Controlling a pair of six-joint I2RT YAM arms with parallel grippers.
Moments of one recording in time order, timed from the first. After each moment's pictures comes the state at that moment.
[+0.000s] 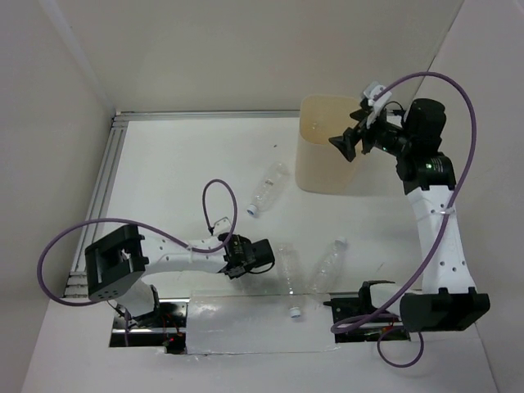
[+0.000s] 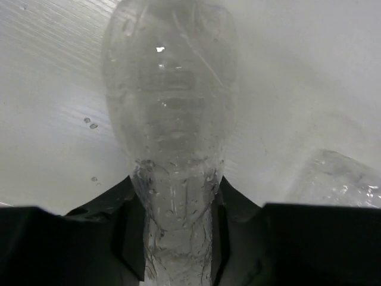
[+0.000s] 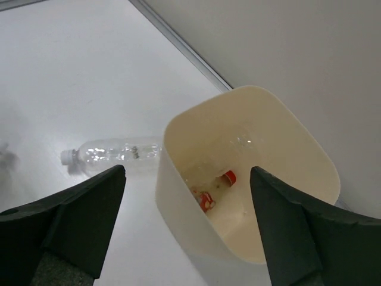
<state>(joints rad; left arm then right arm) -1.20 1.58 0.91 -0.80 -0.50 -1.76 0.00 1.20 1.44 -0.47 -0.72 -0.44</state>
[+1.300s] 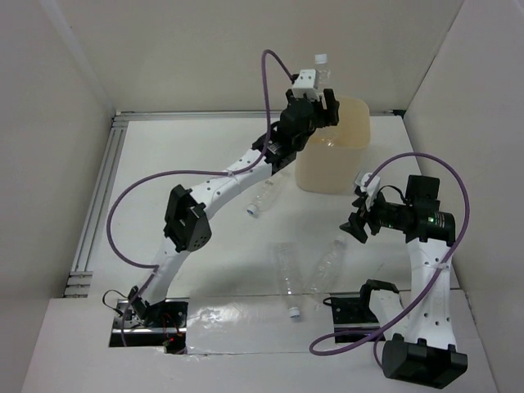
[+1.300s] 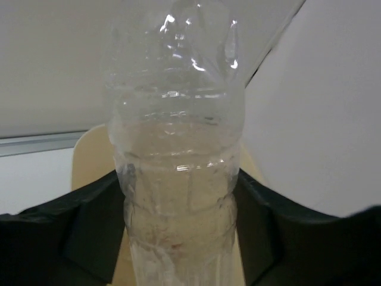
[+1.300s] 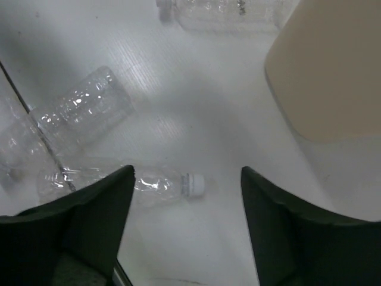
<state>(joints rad) -0.82 2.25 2.31 0.03 -0.41 -0.38 -0.23 0.83 1.00 -1.12 -0.90 -0.97</state>
